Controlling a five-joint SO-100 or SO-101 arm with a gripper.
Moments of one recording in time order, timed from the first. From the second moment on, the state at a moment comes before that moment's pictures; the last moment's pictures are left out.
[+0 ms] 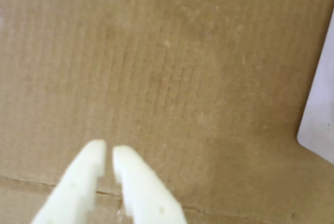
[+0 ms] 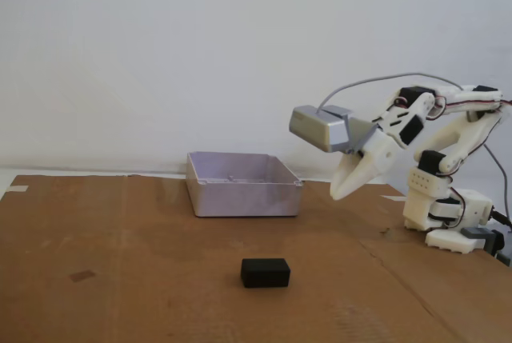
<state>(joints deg) -11.5 136.7 142.9 41.3 8.0</state>
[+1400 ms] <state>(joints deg) -18.5 94.8 112.0 31.9 10.3</state>
